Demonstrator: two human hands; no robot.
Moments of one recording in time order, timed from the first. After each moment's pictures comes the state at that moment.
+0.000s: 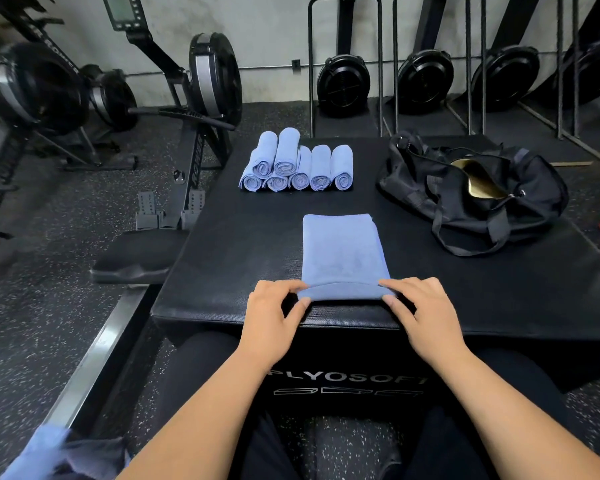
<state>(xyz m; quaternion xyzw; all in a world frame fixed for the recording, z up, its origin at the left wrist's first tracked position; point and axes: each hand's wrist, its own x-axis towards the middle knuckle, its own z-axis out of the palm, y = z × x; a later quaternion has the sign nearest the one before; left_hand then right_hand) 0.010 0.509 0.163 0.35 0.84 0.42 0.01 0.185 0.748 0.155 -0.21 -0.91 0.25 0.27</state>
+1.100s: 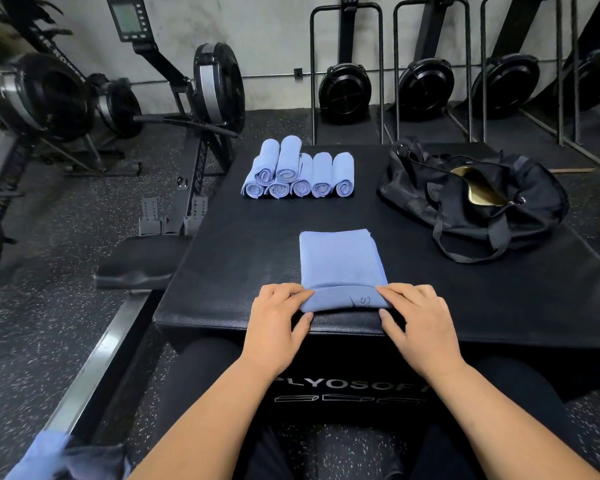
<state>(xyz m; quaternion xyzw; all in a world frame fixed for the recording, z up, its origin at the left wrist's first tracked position) 0.009 0.511 0.153 0.44 0.84 0.32 -0.08 0.182 0.742 0.143 -0.19 -0.93 0.11 0.29</state>
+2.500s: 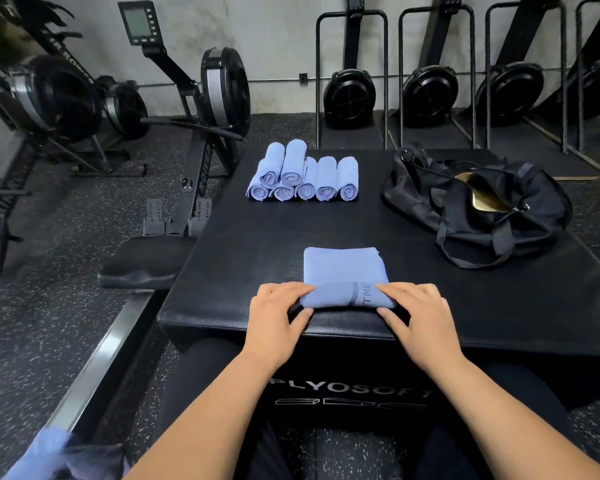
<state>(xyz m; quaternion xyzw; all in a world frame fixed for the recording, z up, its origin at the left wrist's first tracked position) 0.001 0.512 0.160 0.38 0.85 0.37 -0.04 0.173 0.745 0.153 -0.21 -0.93 0.17 0.25</state>
